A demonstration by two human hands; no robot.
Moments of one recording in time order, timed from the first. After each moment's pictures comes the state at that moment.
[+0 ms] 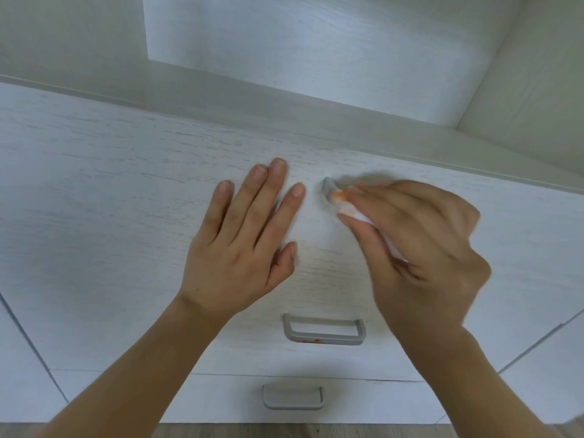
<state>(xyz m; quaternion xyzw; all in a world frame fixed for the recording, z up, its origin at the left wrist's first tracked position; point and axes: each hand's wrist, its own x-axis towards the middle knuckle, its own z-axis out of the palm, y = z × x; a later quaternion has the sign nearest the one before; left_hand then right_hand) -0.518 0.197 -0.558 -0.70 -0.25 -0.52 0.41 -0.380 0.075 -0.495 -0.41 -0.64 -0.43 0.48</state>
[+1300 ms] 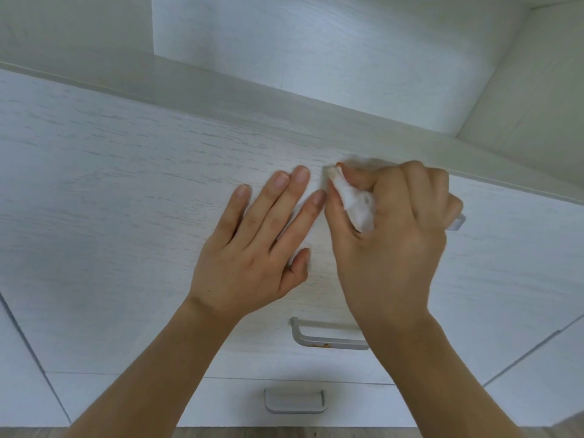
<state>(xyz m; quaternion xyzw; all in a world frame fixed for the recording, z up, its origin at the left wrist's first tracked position) -0.518 0.201 -0.560 -0.69 -0.23 -0.54 0.42 -0.424 0.101 -0.486 -0.52 -0.55 -0.43 0.49</state>
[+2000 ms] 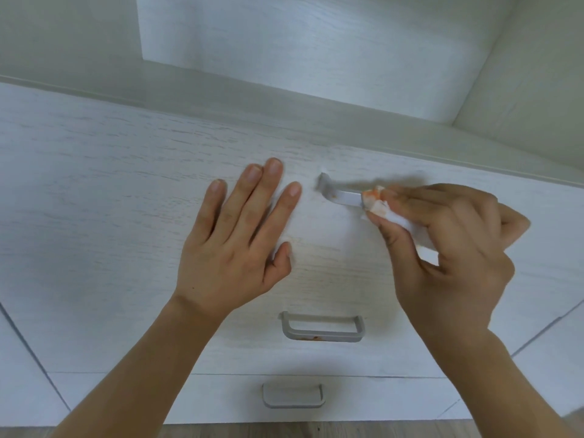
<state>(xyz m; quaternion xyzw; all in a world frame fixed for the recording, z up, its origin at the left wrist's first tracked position) -0.519 0.199 -0.559 -0.69 -0.24 -0.53 0.43 -0.359 0.062 -0.498 -0.47 -0.60 -0.47 0.45</state>
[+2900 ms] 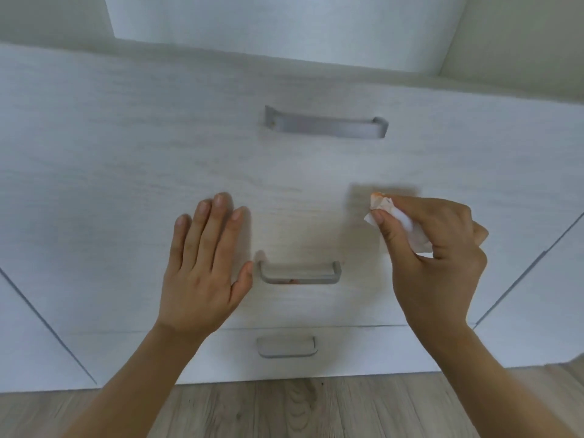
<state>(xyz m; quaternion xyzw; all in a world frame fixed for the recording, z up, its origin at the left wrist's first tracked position) -0.532 0.159 -0.644 -0.78 -0.27 -0.48 0.29 -0.334 0.020 -0.566 -0.57 -0.53 -0.31 0.55</state>
